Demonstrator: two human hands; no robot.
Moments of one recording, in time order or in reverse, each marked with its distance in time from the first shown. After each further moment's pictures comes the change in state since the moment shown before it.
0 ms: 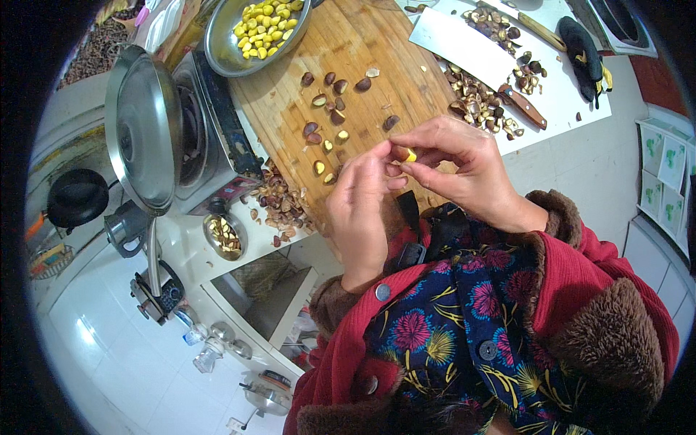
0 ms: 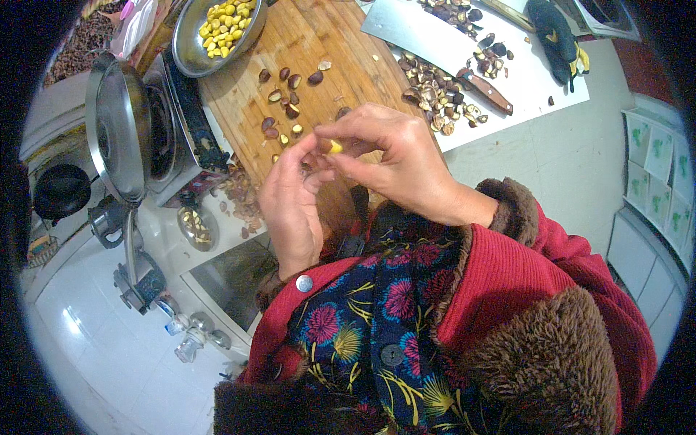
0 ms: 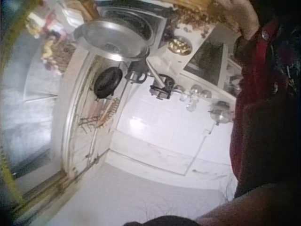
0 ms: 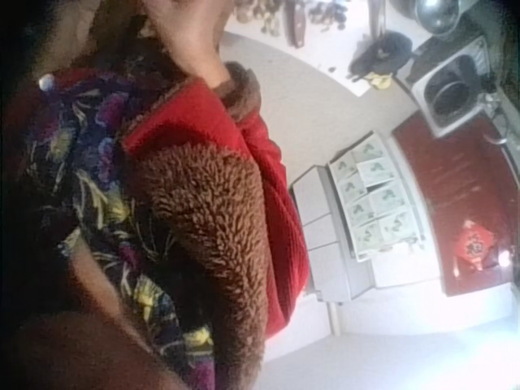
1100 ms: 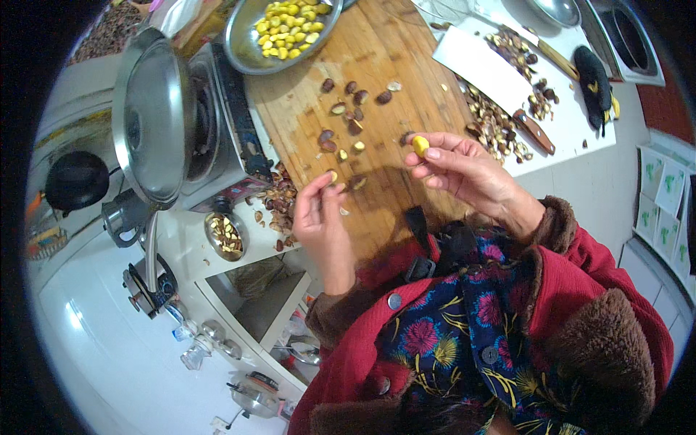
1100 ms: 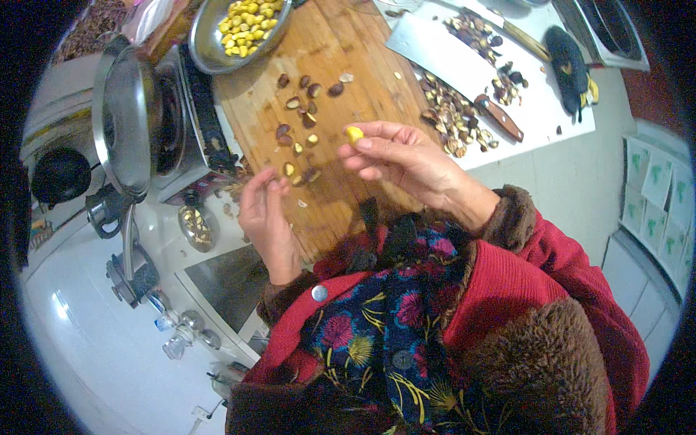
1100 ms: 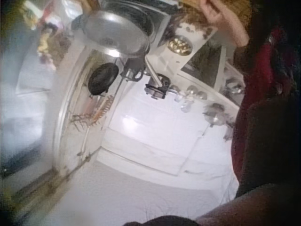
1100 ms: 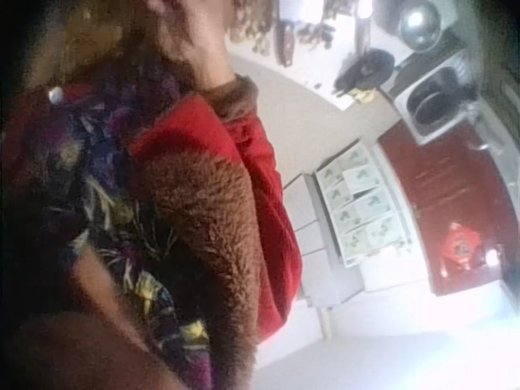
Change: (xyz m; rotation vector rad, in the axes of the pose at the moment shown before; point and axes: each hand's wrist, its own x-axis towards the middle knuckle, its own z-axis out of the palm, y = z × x) left_hand 0.016 -0.017 -0.072 0.270 0.379 0.163; right_hand 0.019 0.035 -0.003 1.010 -0.133 0.794
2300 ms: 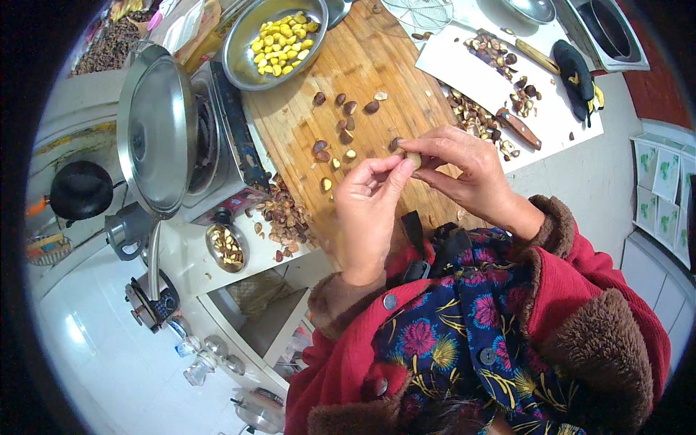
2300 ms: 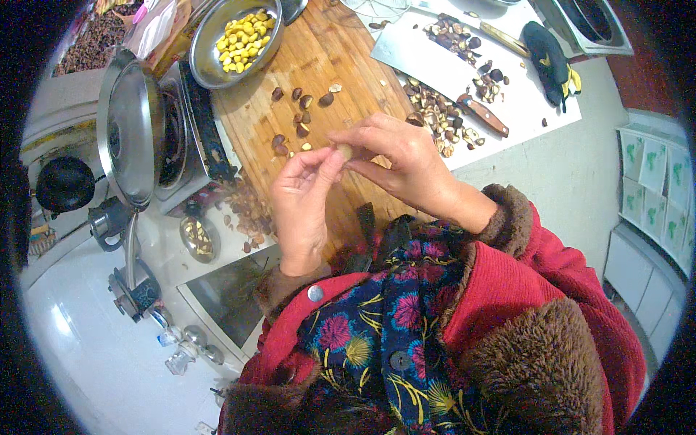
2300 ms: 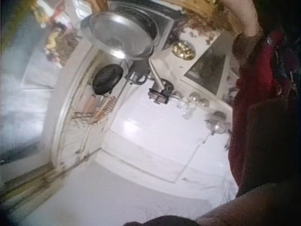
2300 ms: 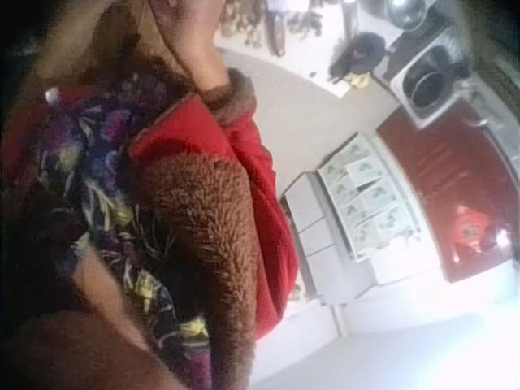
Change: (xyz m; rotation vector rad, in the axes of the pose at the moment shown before) left_hand -0.023 0.036 0.064 -0.194 -0.427 -0.095; right_hand -0.023 -0.009 0.019 -1.377 0.088 -0.997
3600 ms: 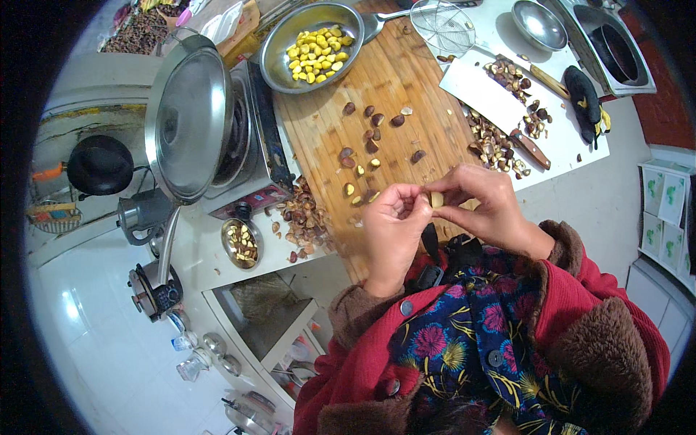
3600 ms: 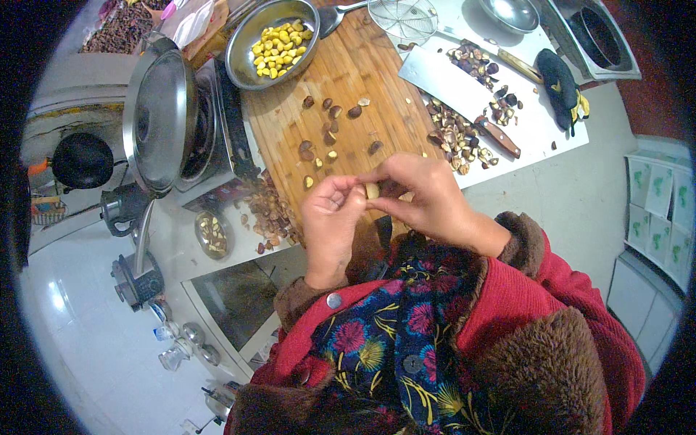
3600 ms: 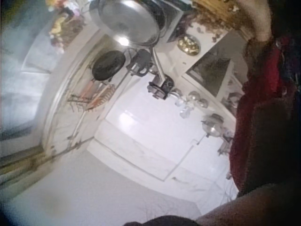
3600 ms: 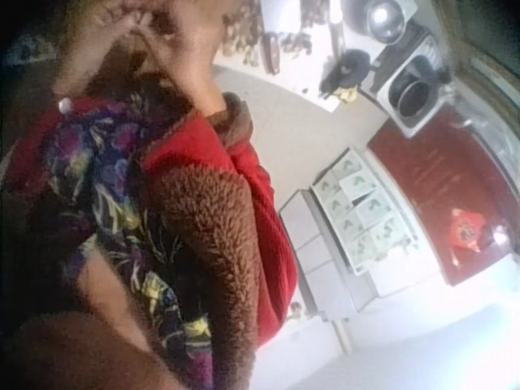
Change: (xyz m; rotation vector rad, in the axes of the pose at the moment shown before) left_hand -0.027 -0.011 -0.014 -0.009 -0.013 0.033; right_hand -0.013 -0.032 -0.004 0.153 -0.146 0.106
